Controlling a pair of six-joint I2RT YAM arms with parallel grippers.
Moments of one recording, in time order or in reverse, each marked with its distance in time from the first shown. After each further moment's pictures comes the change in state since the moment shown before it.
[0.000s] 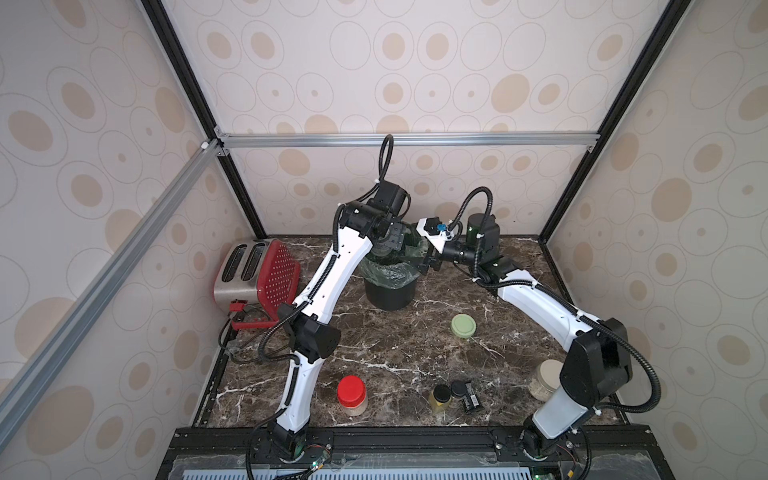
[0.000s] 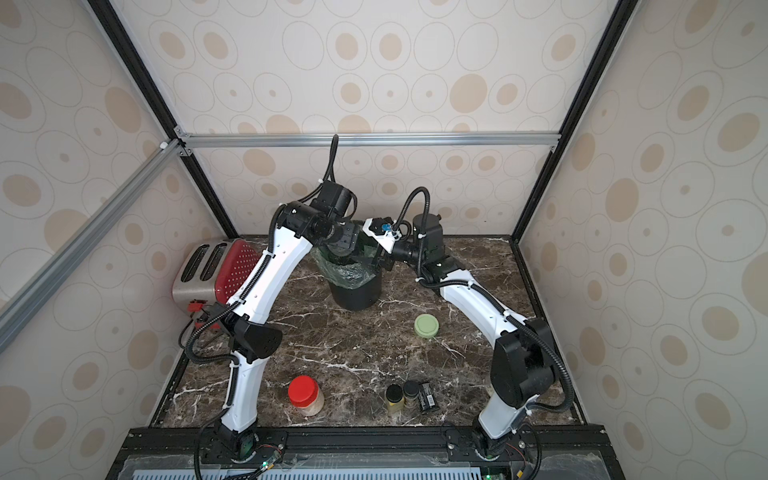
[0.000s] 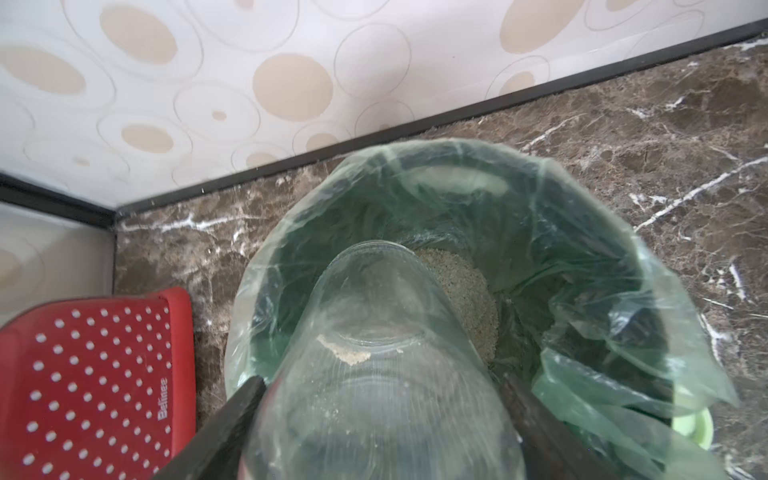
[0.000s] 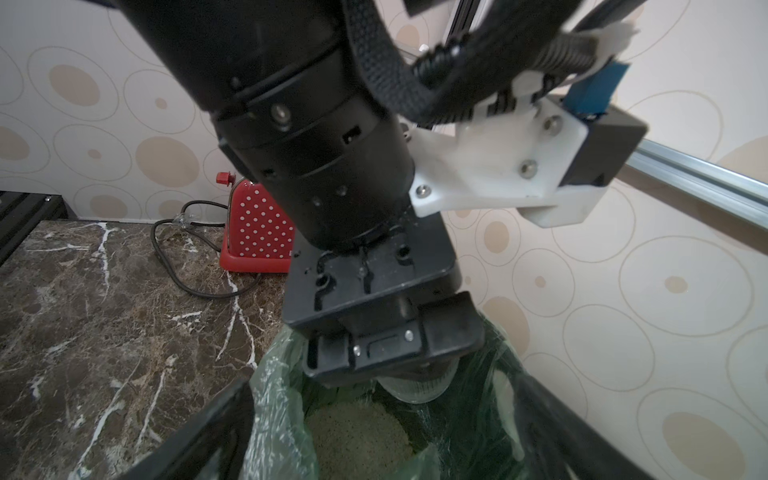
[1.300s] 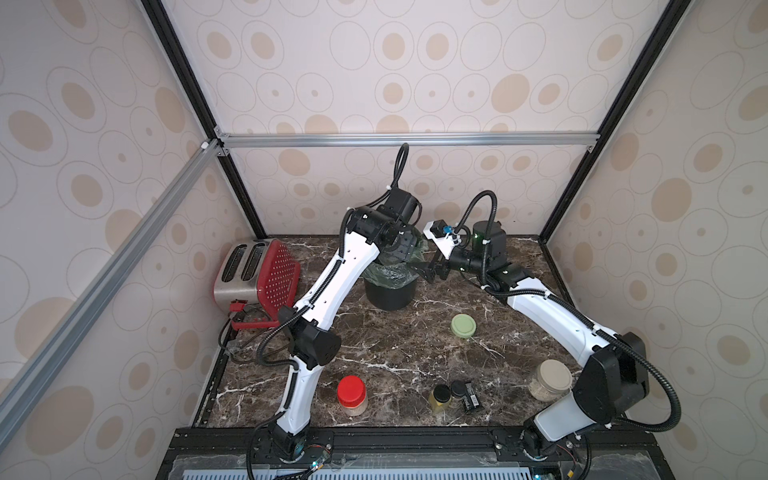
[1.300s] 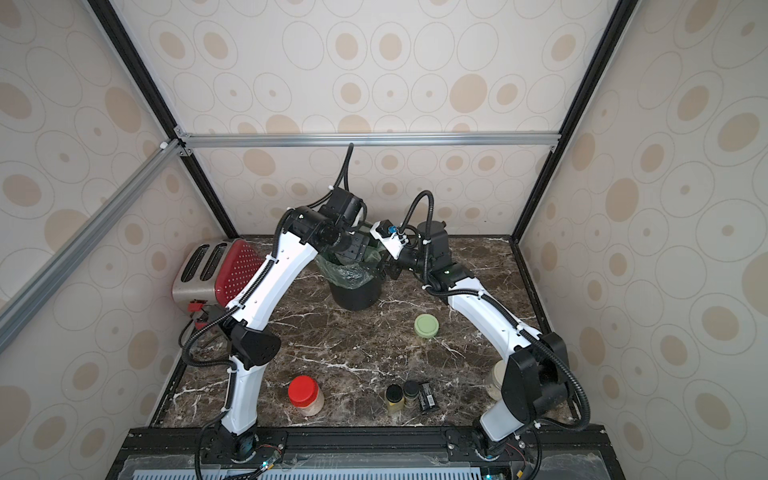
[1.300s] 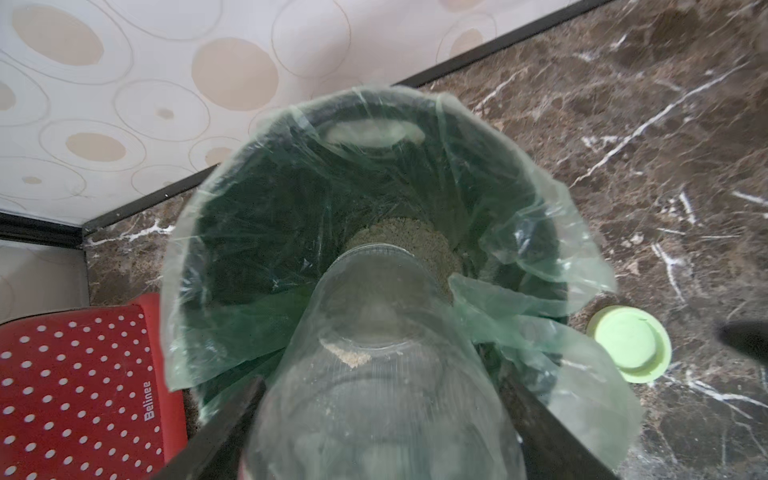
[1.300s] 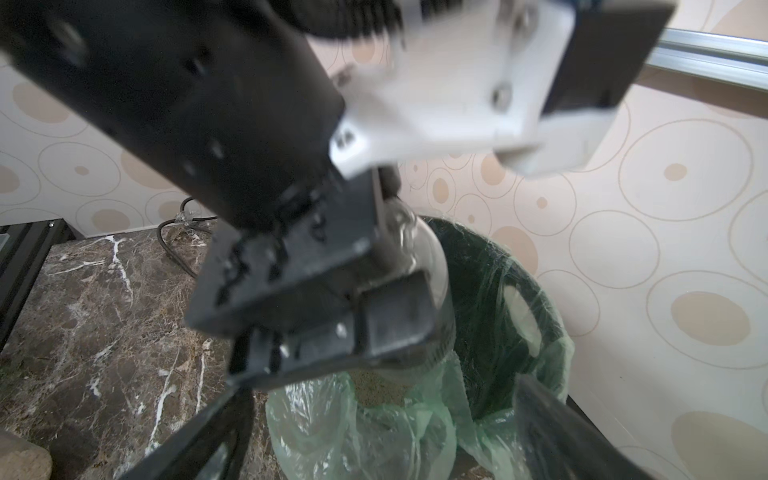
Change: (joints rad) left arm -0.057 -0.019 -0.061 -0.048 0.058 -0.003; right arm -0.001 -0.099 -0.080 -0.115 0.105 0.122
